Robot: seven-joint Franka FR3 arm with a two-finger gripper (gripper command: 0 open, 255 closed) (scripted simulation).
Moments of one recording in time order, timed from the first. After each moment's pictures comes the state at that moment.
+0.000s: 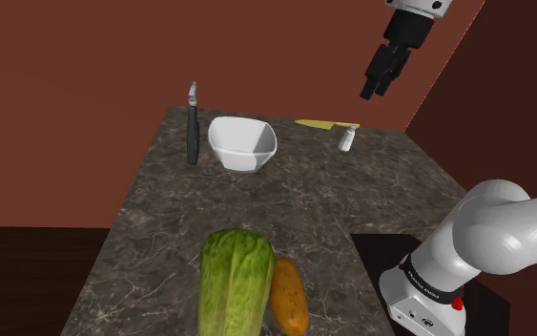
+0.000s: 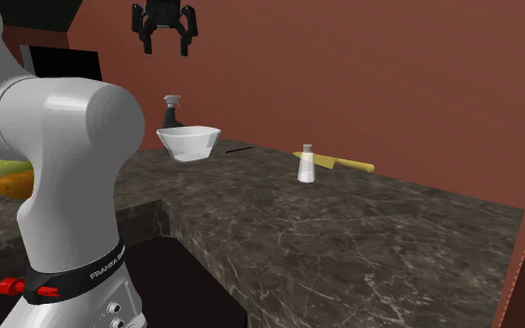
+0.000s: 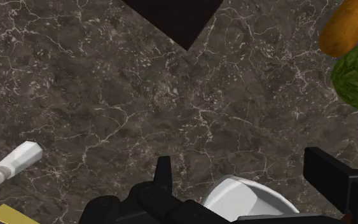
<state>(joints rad) -0.02 -0.74 -0.01 -2.27 0.07 1.56 -0.05</state>
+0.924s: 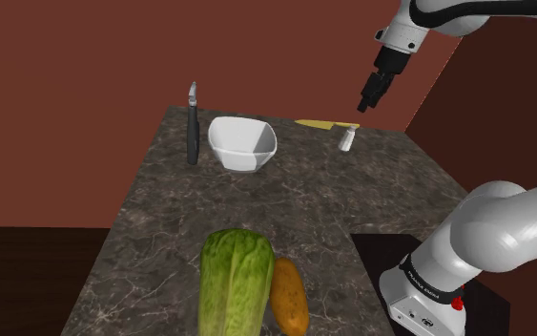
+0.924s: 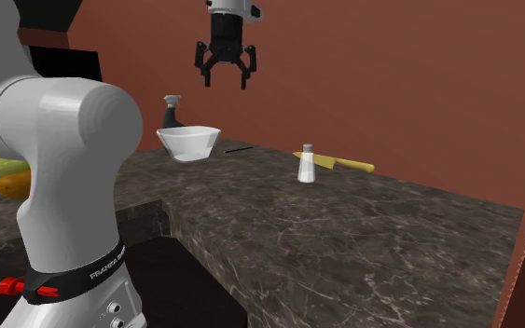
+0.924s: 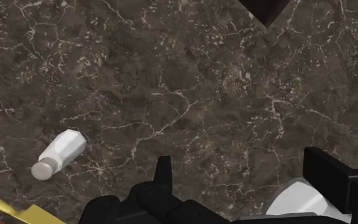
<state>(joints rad) -0.08 -0.56 -0.24 -2.32 -0.04 1.77 -0.34</state>
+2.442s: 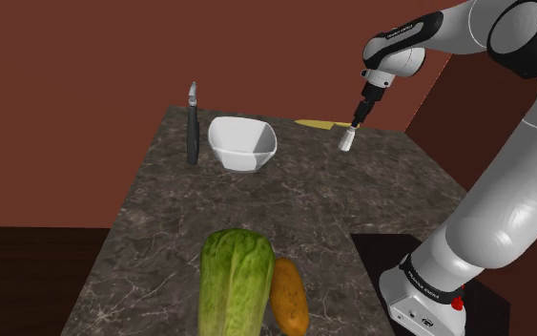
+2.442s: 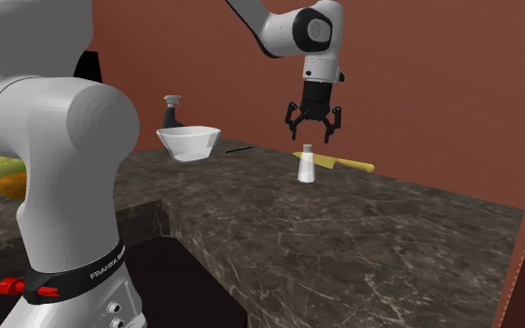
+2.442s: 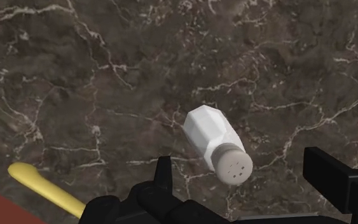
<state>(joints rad) -0.16 0.14 -0.54 -2.00 0.15 2.05 -0.92</state>
